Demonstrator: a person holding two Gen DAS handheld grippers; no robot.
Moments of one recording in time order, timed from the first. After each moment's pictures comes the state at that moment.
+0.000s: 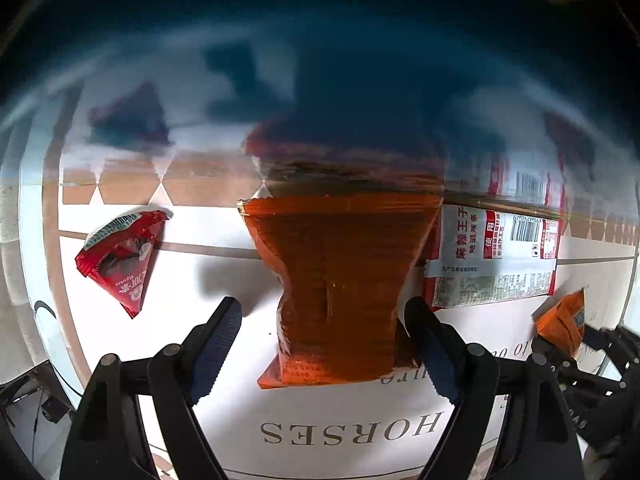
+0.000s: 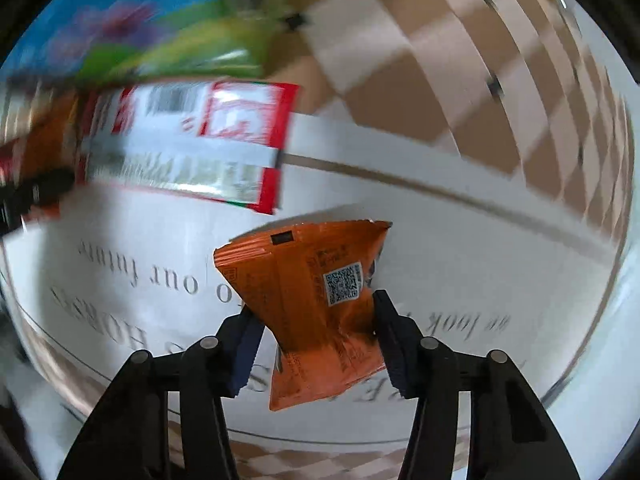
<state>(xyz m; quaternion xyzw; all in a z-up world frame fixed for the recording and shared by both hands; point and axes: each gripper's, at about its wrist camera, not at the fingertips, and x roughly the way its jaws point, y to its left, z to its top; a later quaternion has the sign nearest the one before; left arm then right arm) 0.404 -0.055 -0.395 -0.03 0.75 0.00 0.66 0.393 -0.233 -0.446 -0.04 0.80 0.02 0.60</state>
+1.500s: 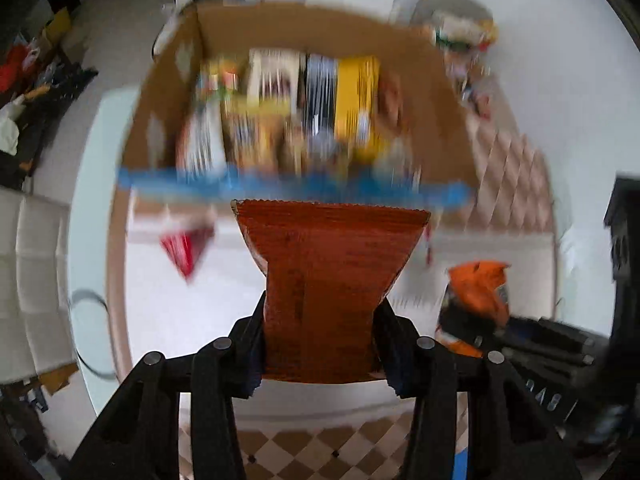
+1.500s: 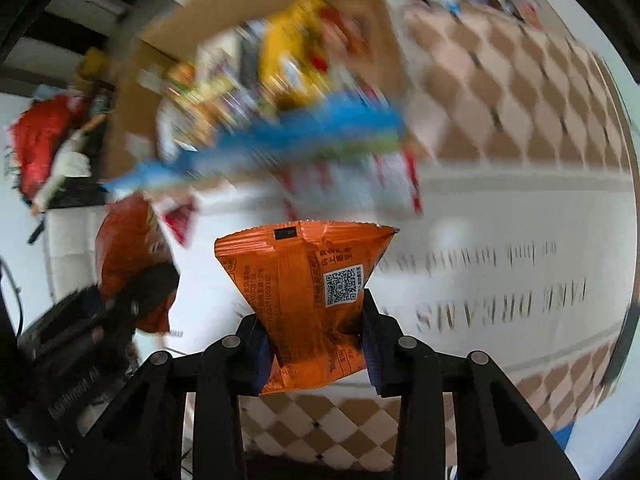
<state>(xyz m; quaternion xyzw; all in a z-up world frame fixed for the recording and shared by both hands) 0.393 -0.043 -0.225 -0.08 0.66 -0.07 0.74 0.361 -0.151 -0.259 0.13 0.71 0.06 0.69</state>
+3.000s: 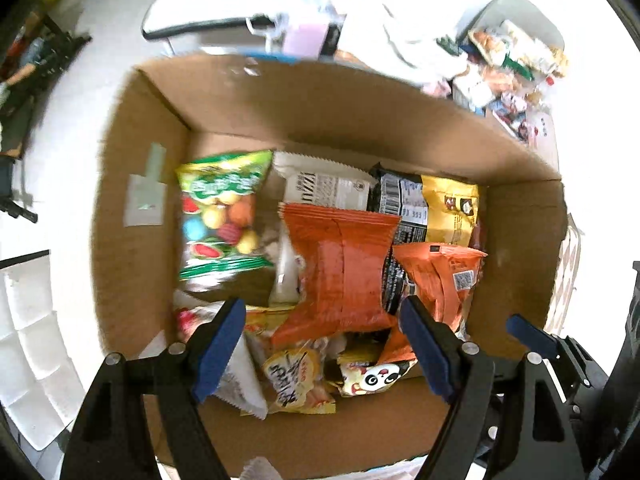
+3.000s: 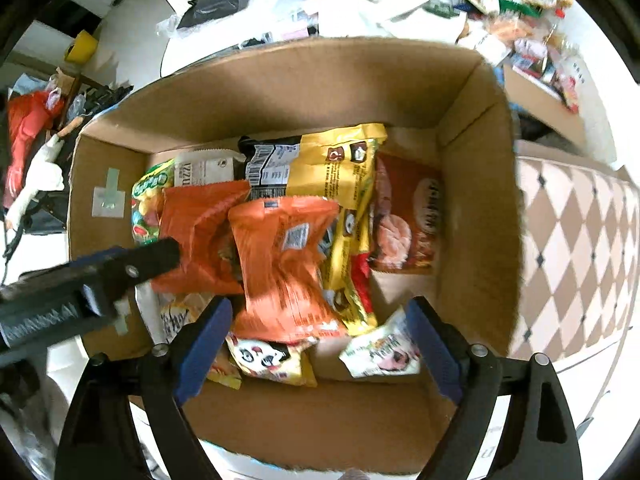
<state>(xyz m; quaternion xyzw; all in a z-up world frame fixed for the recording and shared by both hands) 0.579 0.023 -0.276 -0.10 0.73 -0.04 0.68 0.593 -0.129 -0.343 0.06 0.72 0.05 0.69</state>
